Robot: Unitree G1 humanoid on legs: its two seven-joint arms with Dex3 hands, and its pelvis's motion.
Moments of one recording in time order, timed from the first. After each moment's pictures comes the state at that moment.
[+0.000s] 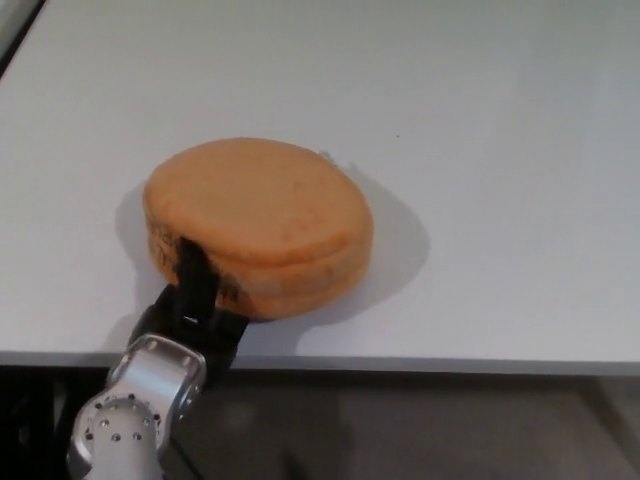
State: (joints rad) left_arm -0.33 -0.13 0.37 0.22 -0.98 0.51 0.59; right_arm 0.70 -0.47 -0.33 0.12 0.28 -0.53 0.62
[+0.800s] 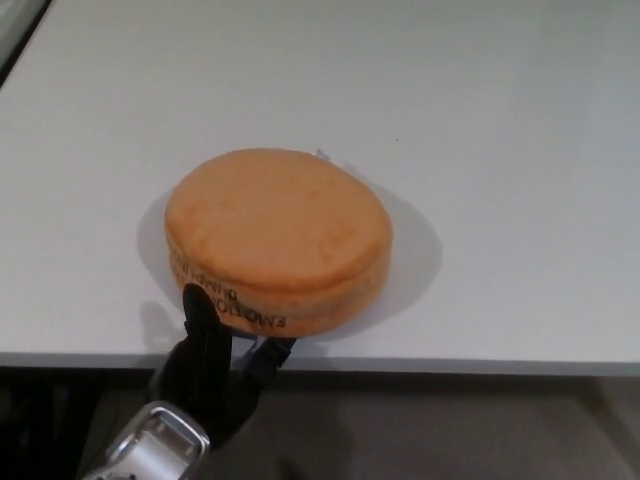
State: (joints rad) left_arm -0.13 -0.01 0.15 0.15 -0.92 0.54 0.18; right_arm 0.71 -0.47 -0.33 0.10 0.28 -0.53 0.62
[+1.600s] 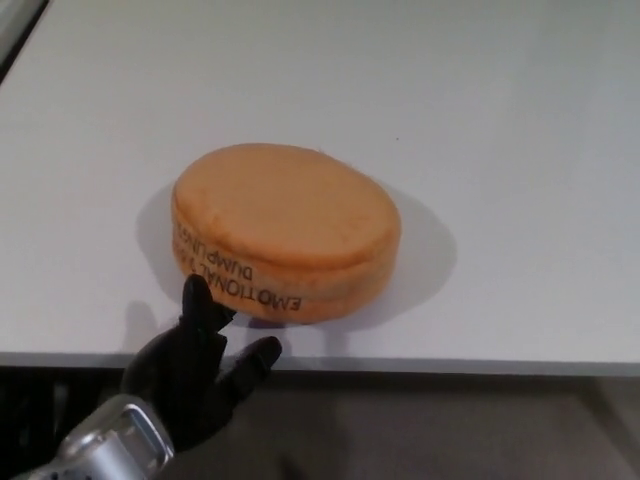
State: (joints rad) left_arm -0.05 0.14 0.08 -0.13 -0.85 0.74 0.14; right_arm 0.70 -0.47 -0.33 0.11 0.28 -0.53 0.63
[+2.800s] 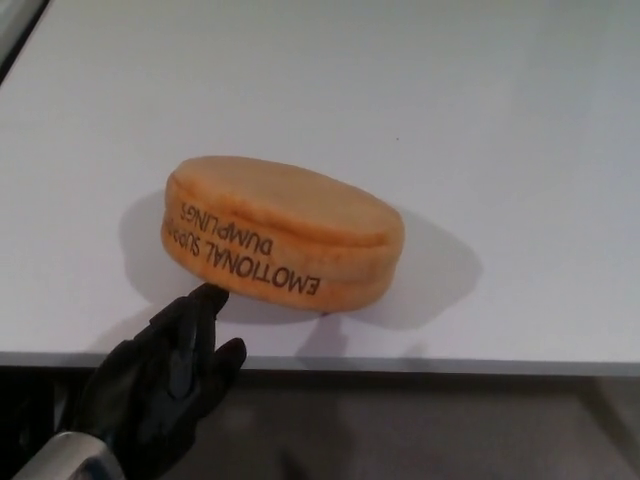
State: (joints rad) left_arm 0.13 0.30 0.04 -0.59 -0.75 0.80 0.11; right_arm 0.67 -0.47 -0.34 0.14 0.28 -0.52 0.64
